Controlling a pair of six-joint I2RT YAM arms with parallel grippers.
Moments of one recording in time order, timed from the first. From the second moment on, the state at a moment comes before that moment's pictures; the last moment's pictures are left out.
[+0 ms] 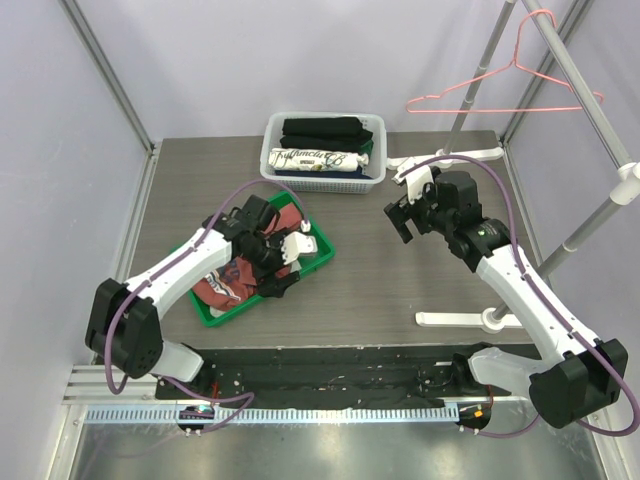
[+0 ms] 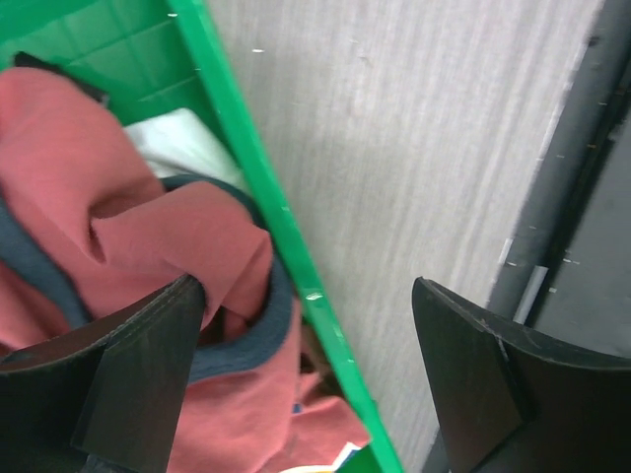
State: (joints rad) left arm -0.53 1.44 1.07 -0.86 0.42 0.75; right arm 0.36 1.13 1.04 -0.43 -0.05 -0.39
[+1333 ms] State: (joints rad) left arm -0.54 1.46 0.92 -0.73 0.29 0.71; right arm 0.35 1.13 1.00 -0.42 -0.09 -0.39
